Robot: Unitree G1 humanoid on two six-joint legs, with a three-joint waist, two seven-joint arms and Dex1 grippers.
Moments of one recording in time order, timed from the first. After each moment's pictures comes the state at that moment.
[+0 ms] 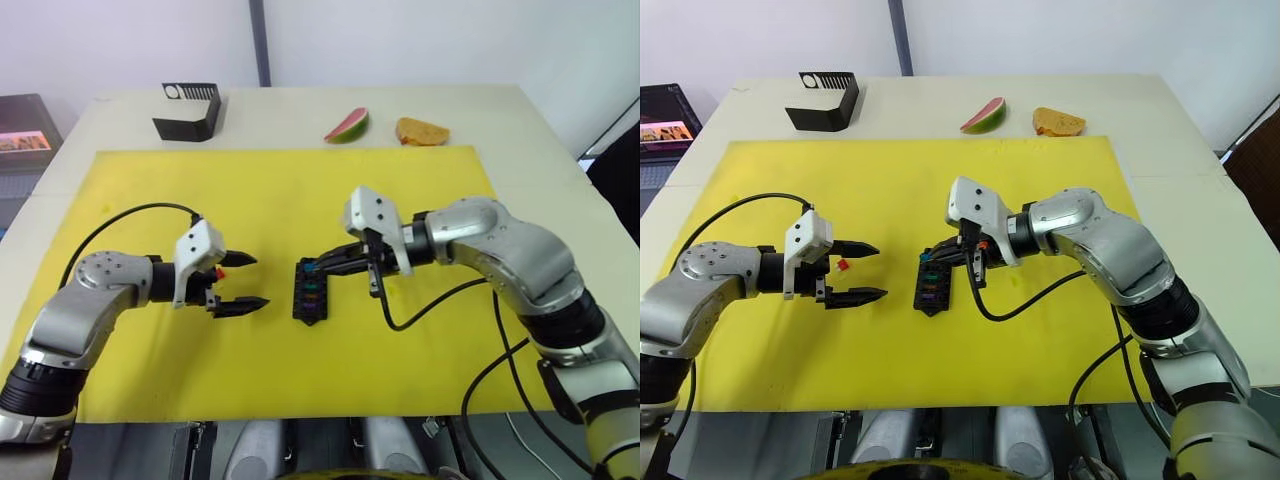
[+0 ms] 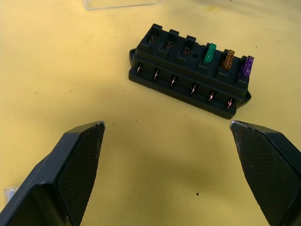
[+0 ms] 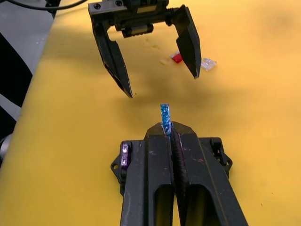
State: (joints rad) left arm -0.29 0.84 -0.03 -0.24 -0.46 0.56 -1.11; right arm -0.78 -0.66 0.36 -0.35 0.51 0.87 1.00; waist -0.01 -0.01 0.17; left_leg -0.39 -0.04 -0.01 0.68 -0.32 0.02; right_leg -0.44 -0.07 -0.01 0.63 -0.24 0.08
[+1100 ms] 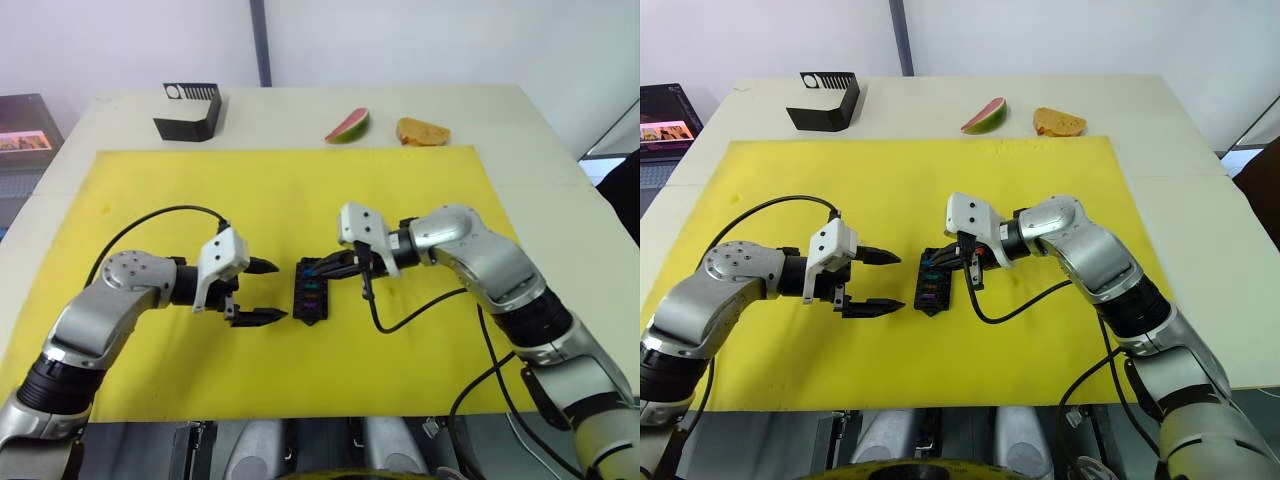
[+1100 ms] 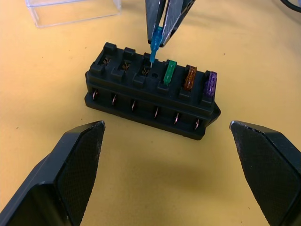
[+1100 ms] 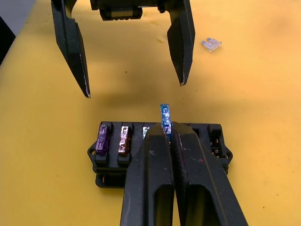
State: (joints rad) left arm -0.33 0.80 -0.11 -0.30 -0.45 0.57 -1.13; right arm -0.75 -0.60 0.43 -0.16 0.32 0.64 1.11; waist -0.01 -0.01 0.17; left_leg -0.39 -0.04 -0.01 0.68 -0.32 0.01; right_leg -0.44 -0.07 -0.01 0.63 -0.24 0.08
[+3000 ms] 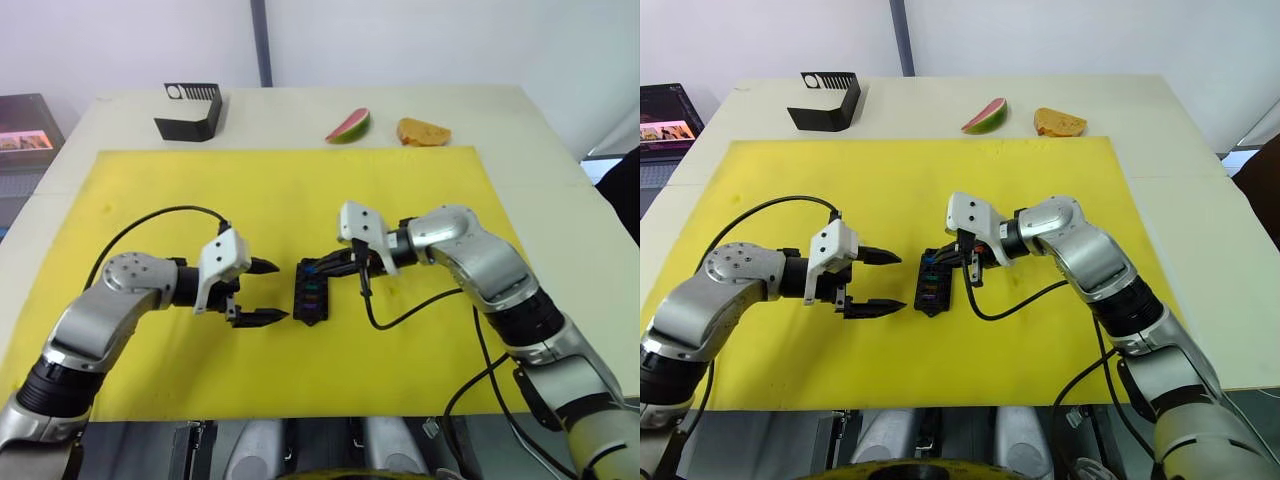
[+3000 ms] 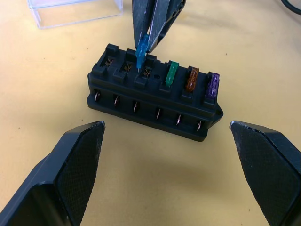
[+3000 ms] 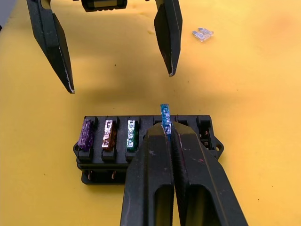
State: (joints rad) left arm -0.32 0.80 -0.11 -0.32 -0.44 0.58 -1.11; right arm -0.75 -0.56 0.41 -0.13 0.26 0.67 1.13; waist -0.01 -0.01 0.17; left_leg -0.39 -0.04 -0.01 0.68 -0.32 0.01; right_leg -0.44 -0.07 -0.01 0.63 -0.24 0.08
